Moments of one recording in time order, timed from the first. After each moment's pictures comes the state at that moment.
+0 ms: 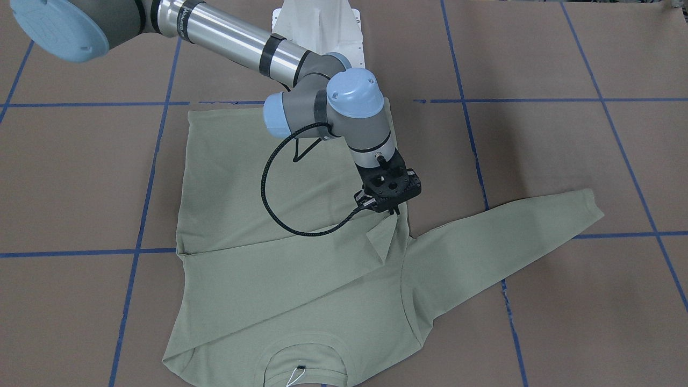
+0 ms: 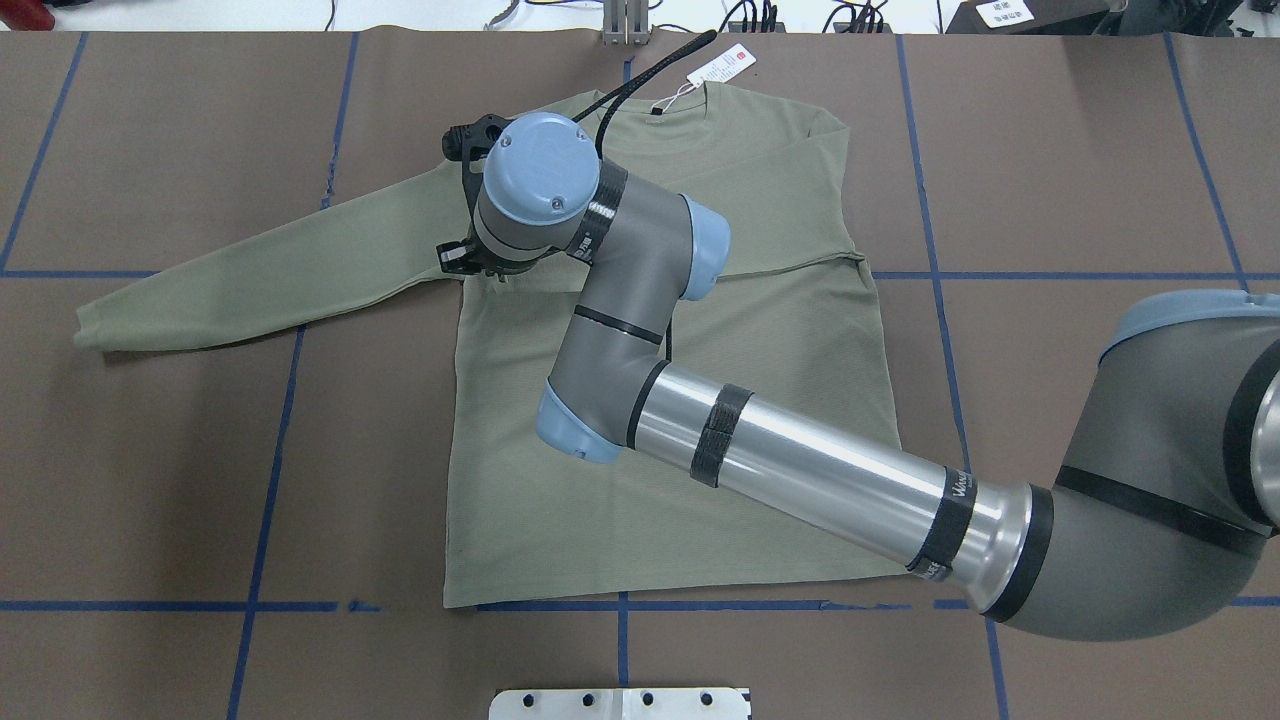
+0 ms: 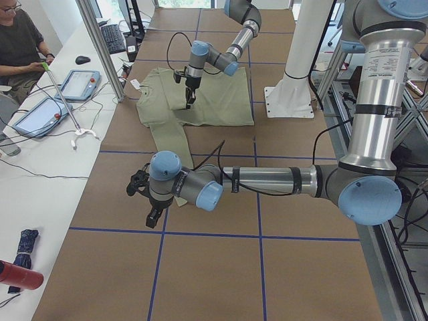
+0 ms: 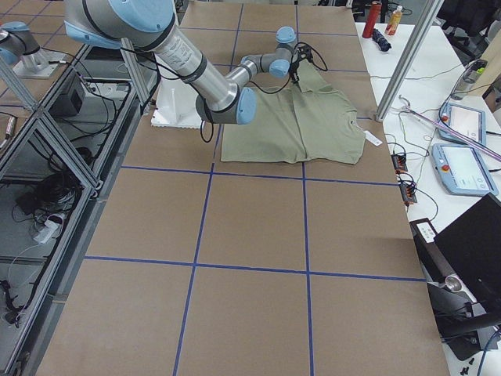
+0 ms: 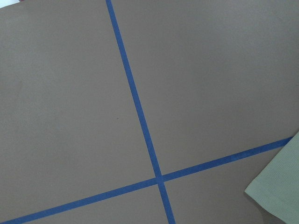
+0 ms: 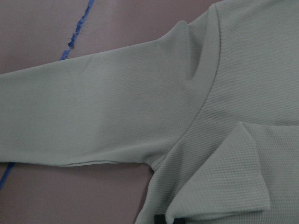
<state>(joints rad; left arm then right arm) -1.49 -1.64 -1.47 -2.02 -2.29 -0.05 0.53 -0.43 1.00 -1.02 1.79 0.99</state>
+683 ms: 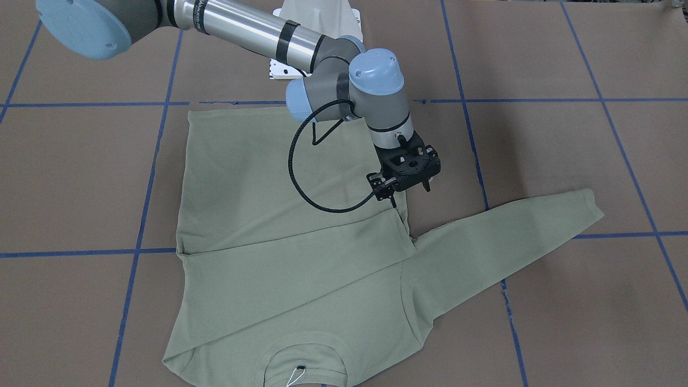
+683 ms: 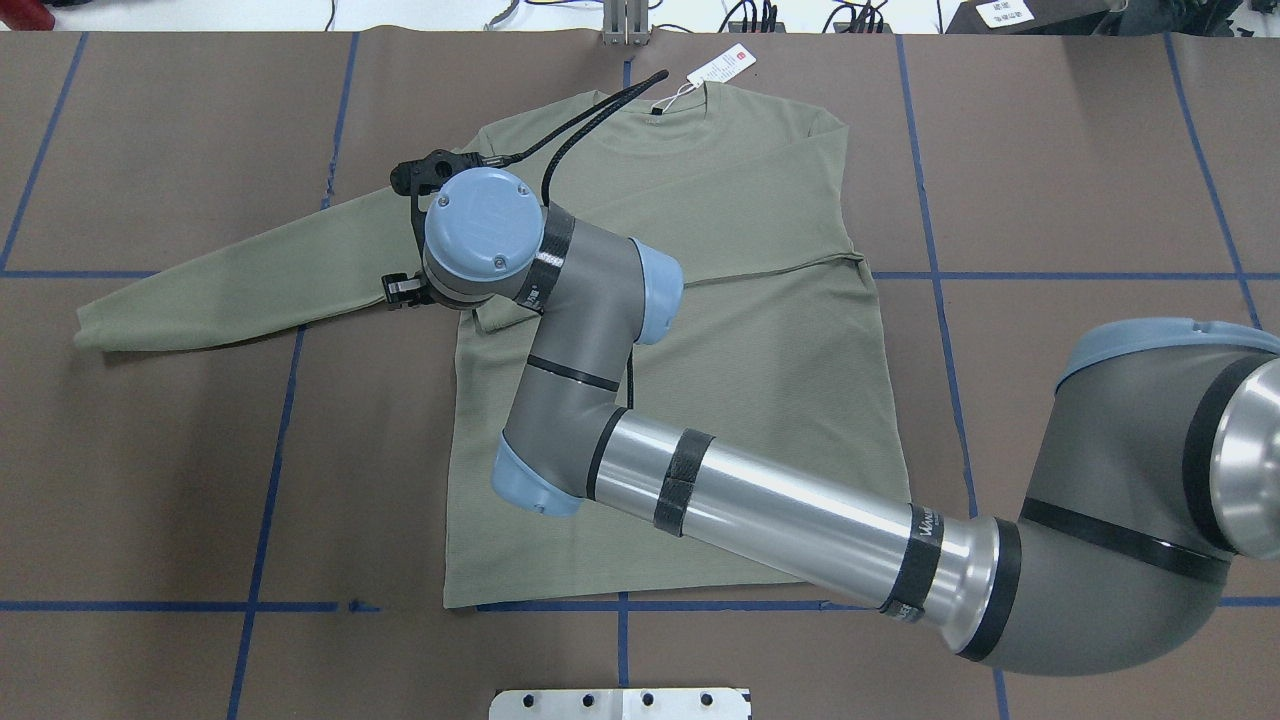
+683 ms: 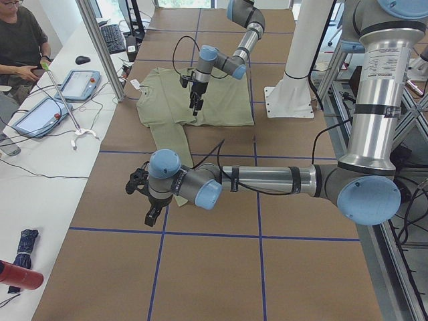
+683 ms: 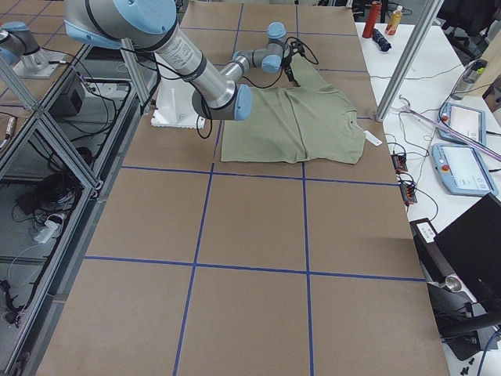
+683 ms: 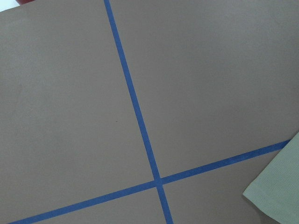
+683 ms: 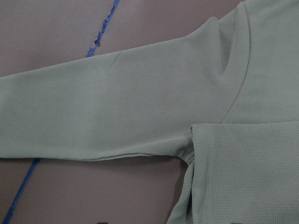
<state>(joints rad) -1.48 -1.65 -1.48 -2.03 -2.29 -0.08 0.48 -0.41 1.00 -1.03 1.71 1.02</state>
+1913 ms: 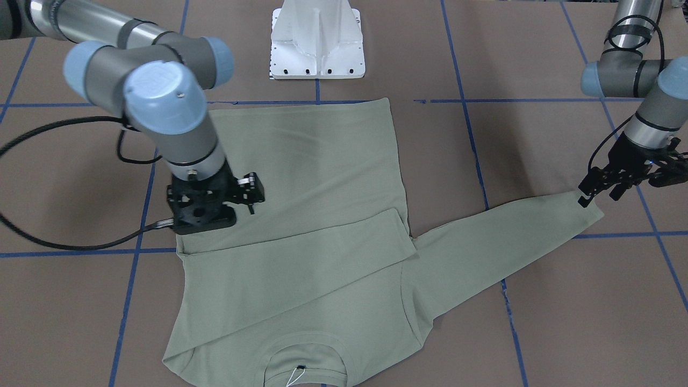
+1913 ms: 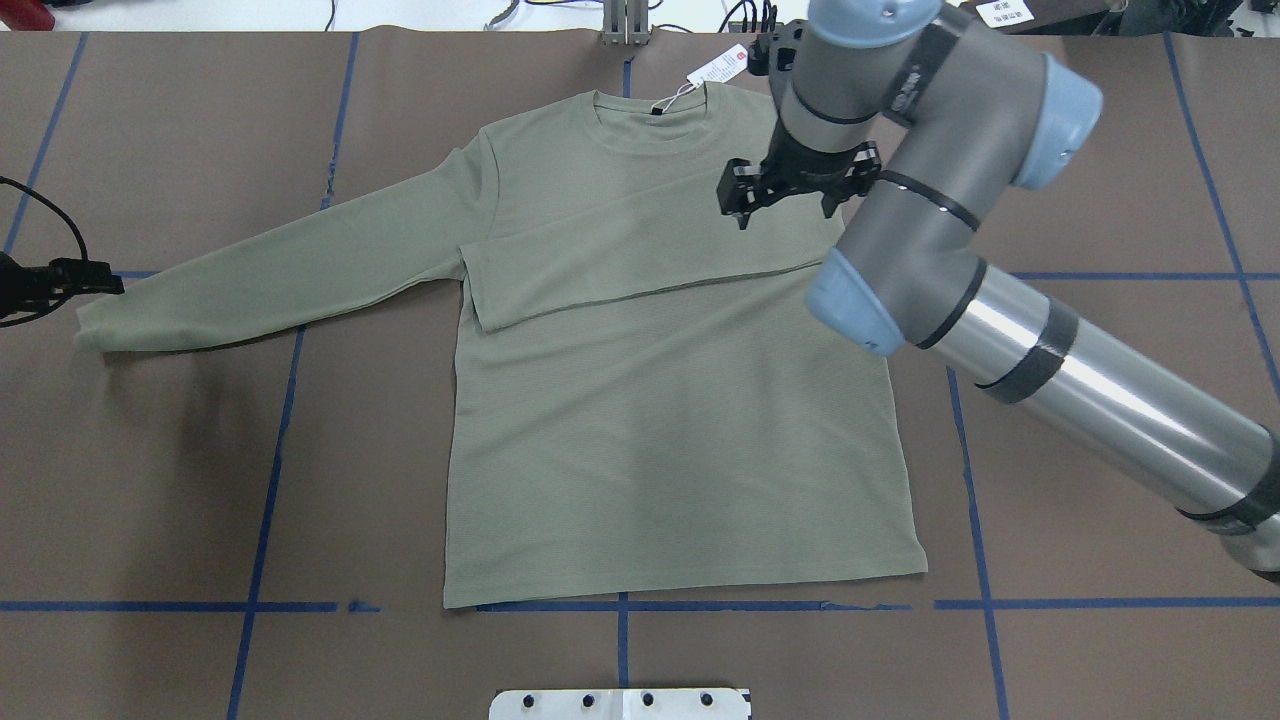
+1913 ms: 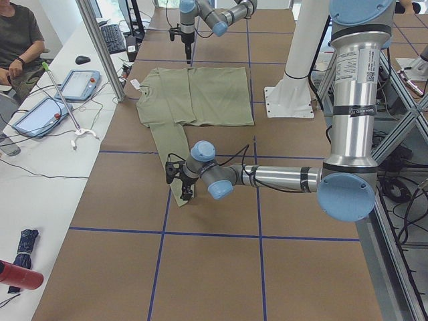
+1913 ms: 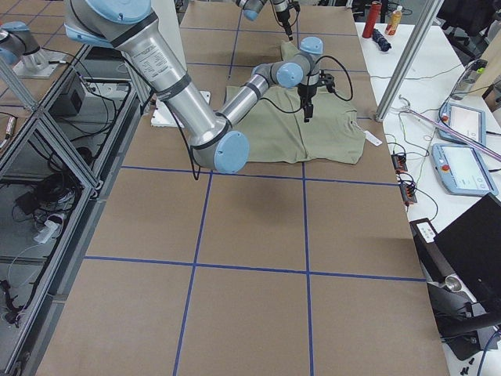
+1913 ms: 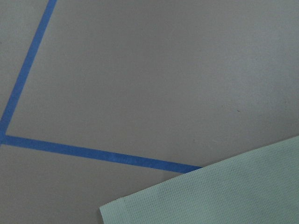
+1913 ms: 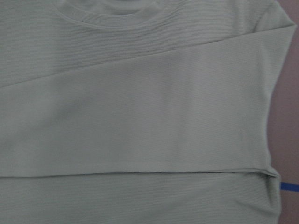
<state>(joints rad) -0.99 -1.55 -1.50 -2.49 -1.93 -1.14 0.86 -0.89 1.60 -1.66 2.09 0.74</state>
